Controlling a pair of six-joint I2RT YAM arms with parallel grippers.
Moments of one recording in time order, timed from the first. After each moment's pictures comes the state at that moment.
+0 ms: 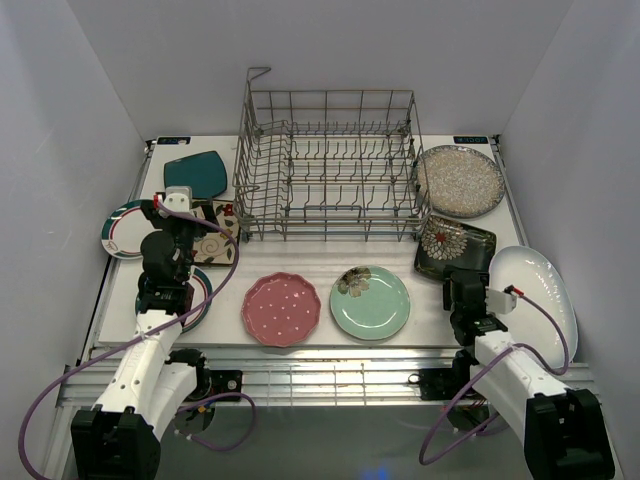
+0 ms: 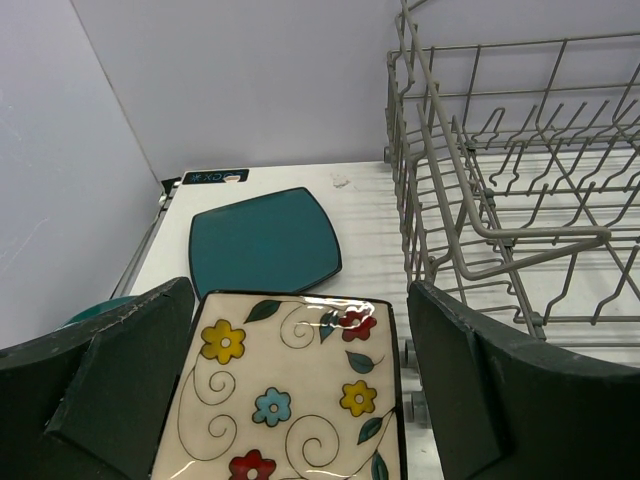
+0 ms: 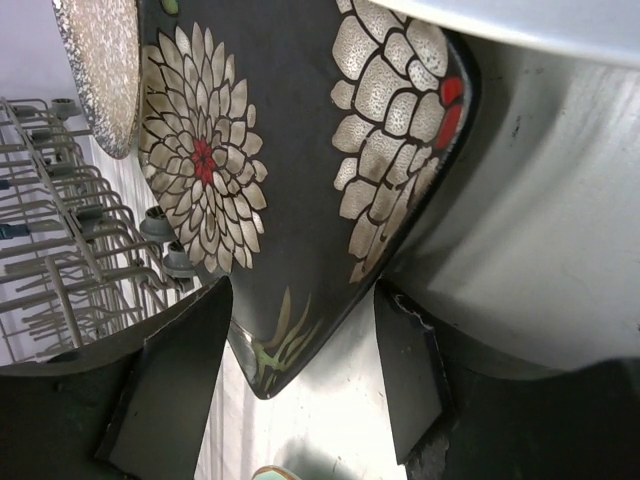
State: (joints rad) left arm -0.07 0.81 0.50 0.41 -0.09 0.12; right arm 0.21 0.79 0.09 0.05 0.48 1.54
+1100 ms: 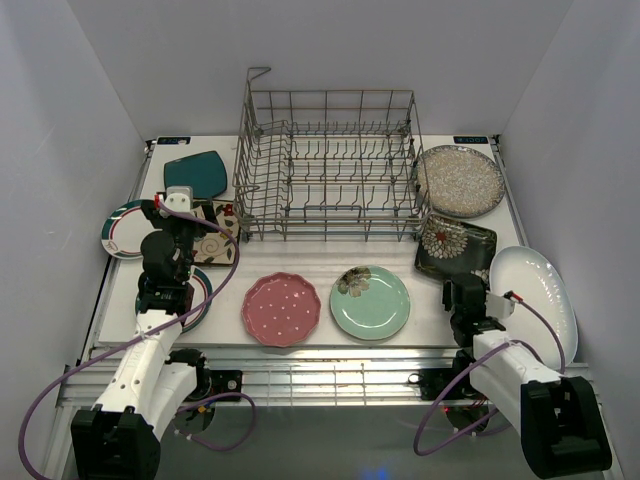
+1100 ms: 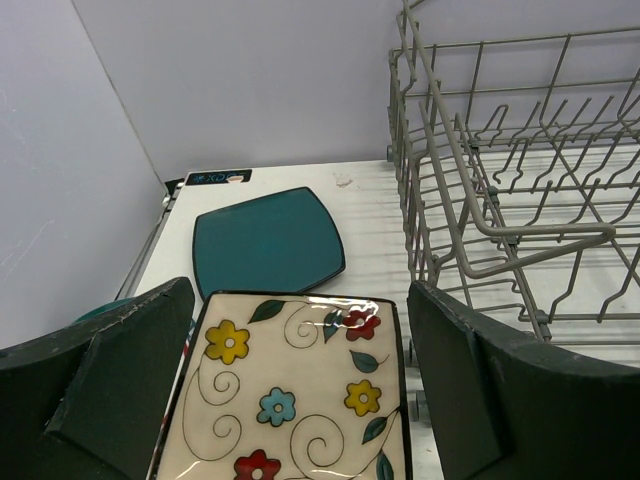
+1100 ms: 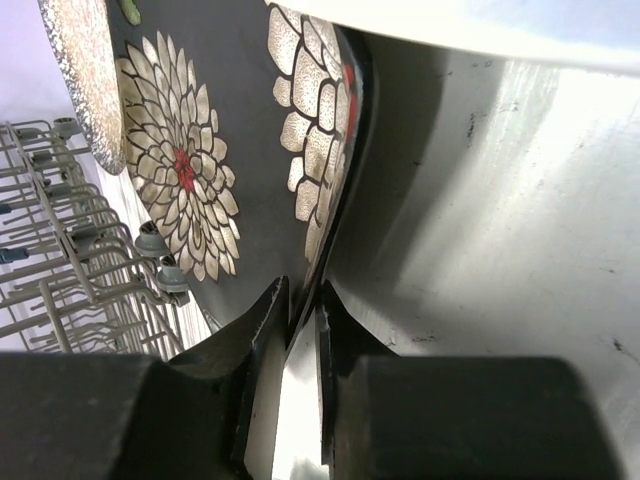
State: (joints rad) left arm -0.07 0.81 0.50 0.41 -0.09 0.13; right arm 0.18 0.87 0.05 0.17 0.44 1.61
